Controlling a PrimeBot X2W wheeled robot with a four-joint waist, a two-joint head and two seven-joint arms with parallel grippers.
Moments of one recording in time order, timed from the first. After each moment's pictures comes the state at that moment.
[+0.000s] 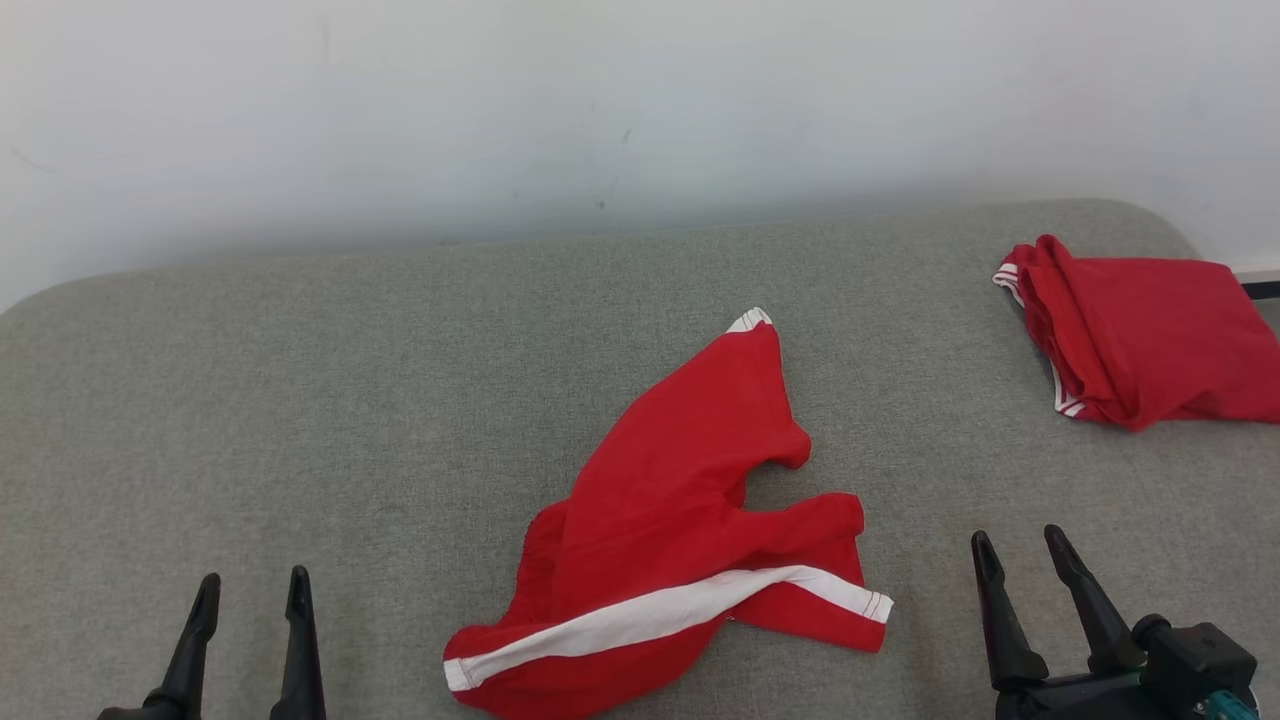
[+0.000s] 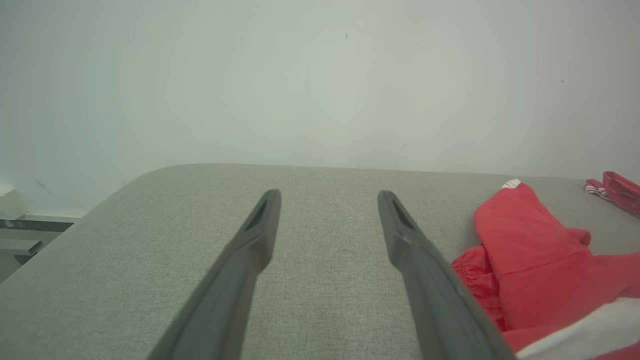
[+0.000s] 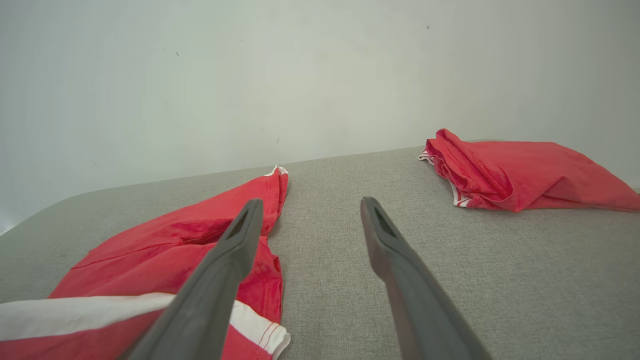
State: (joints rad) left arm 0.07 0.06 0.11 0.04 -0.12 -0.10 -0.26; right arm 0.00 -0.20 0.11 0.18 0.35 0.13 -0.26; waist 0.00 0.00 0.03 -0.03
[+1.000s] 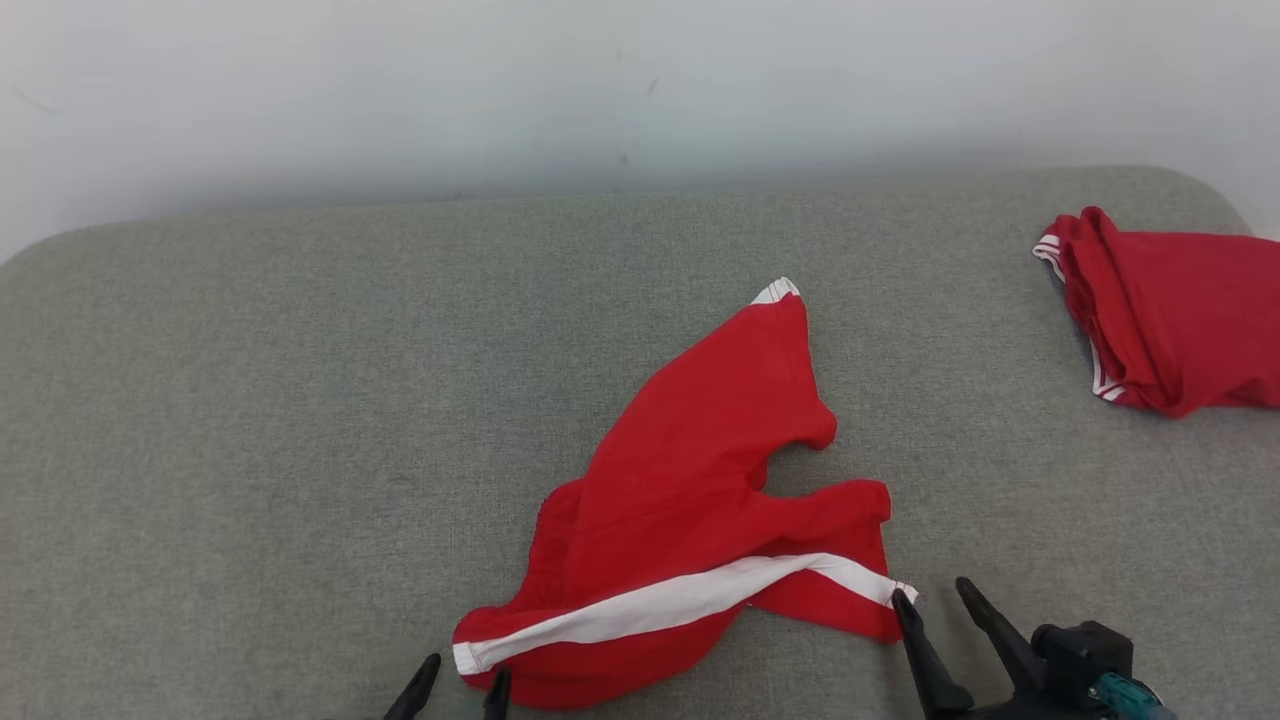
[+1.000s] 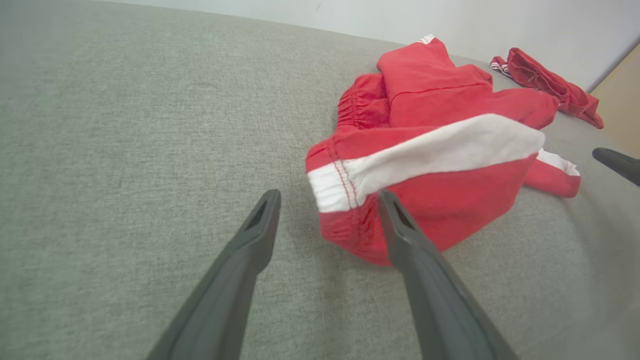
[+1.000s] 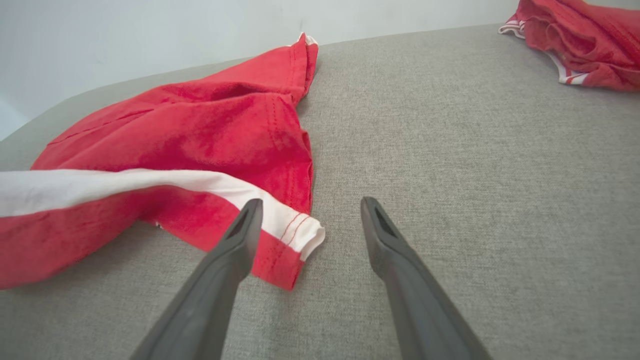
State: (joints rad) left arm 0.03 0.14 -0.26 0.29 -0.31 -0.13 -0.26; right arm -0.12 -0.25 0.32 0.48 0.44 0.13 -0.26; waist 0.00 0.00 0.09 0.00
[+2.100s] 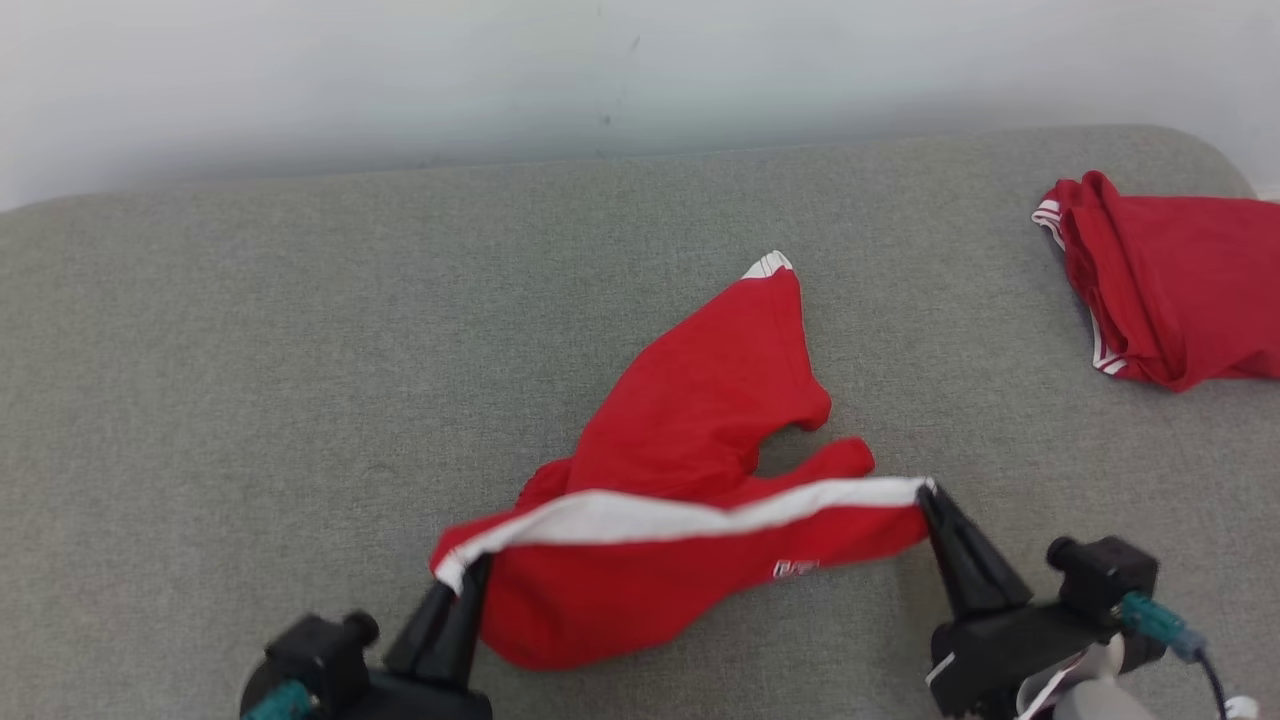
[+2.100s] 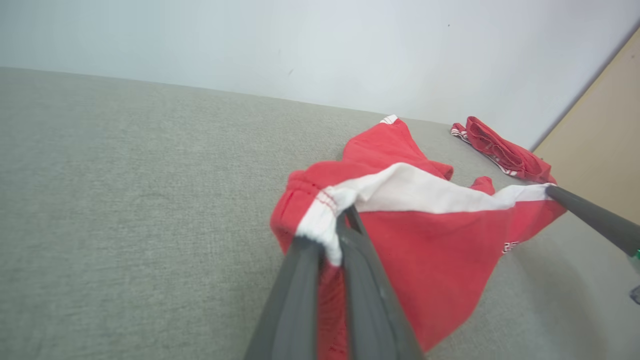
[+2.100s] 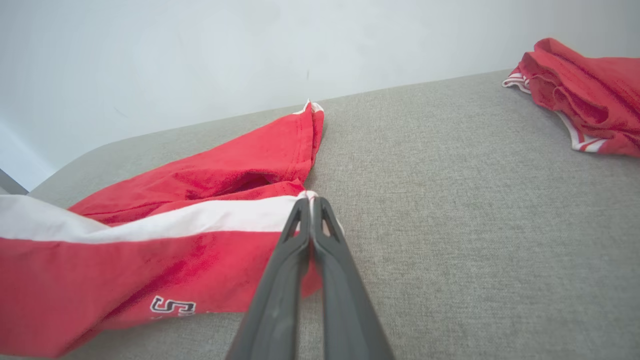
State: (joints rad) left arm -0.11 0.14 -0.31 0.23 -0.41 -0.13 -0.26; right arm -0.23 -0.26 0.36 0.45 0.53 0.13 -0.26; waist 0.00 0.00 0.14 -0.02
